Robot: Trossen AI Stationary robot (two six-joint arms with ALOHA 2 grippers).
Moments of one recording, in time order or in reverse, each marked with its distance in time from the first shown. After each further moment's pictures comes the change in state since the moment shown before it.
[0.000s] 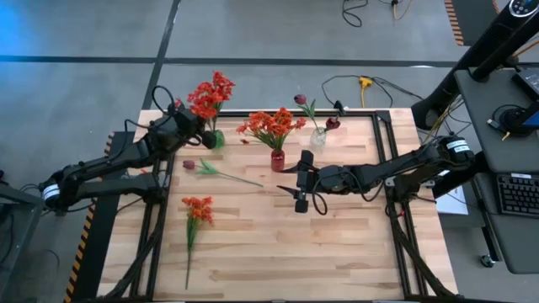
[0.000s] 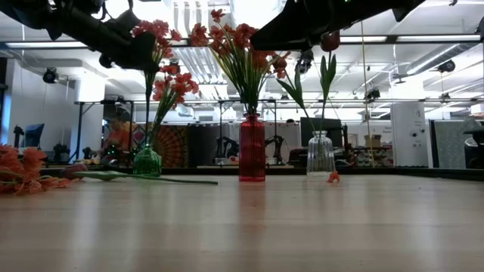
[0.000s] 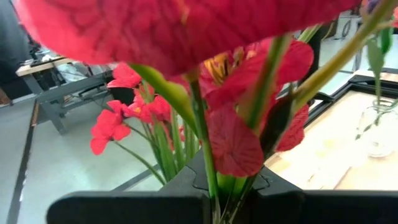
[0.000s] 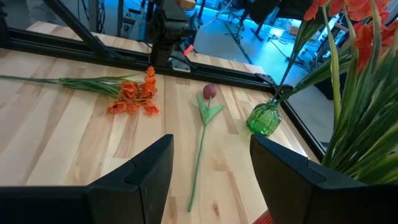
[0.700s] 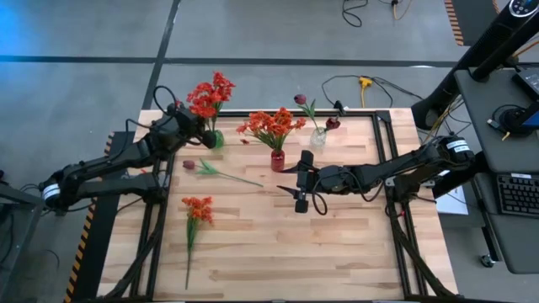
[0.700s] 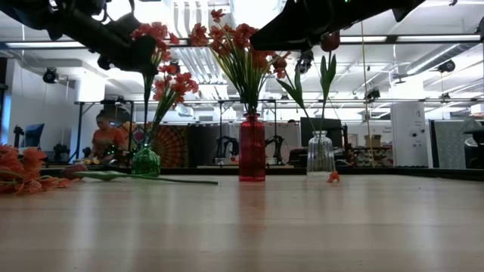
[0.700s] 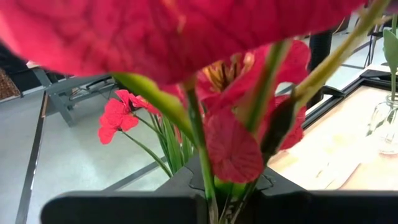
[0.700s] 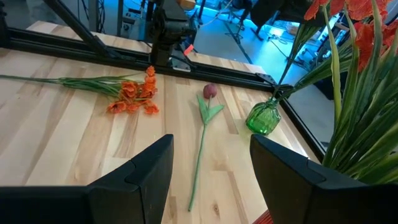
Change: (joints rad) left arm 0.000 0.009 0.000 -0.019 -0.034 -0.017; right arm 0.000 0.001 0.000 0.000 0.000 0.000
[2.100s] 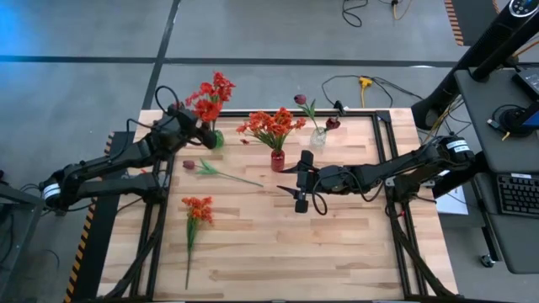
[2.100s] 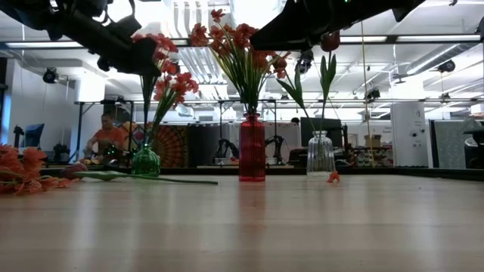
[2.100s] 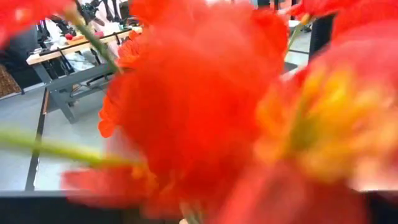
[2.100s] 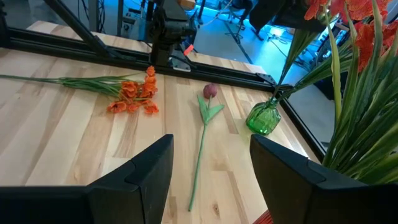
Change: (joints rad) left arm 0.000 0.006 0.000 -0.018 -0.003 -0.004; right arm 0.000 0.000 0.000 0.000 0.000 0.000
